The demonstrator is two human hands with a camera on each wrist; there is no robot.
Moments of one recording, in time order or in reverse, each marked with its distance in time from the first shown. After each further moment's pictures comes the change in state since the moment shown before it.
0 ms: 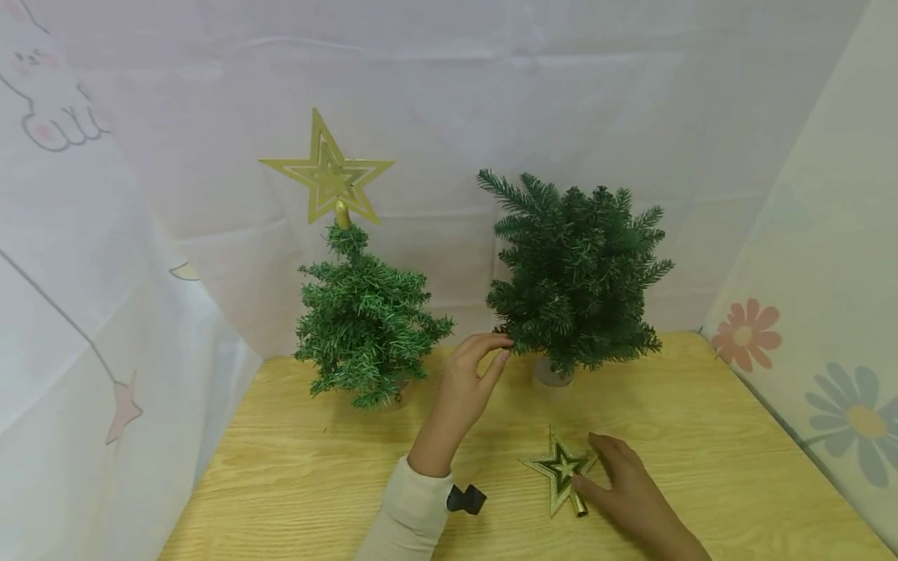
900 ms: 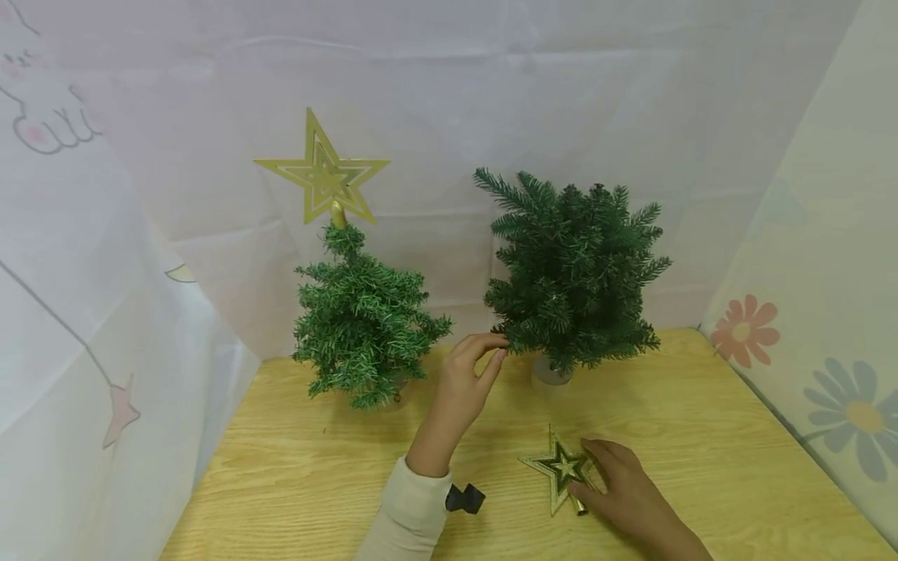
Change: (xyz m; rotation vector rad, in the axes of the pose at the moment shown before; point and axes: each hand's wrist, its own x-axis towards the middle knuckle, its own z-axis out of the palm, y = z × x) left_hand 0.000 0.001 -0.002 -0.002 -0.010 -0.034; right_hand -0.005 -0.010 -0.001 -0.103 -0.009 -0.066
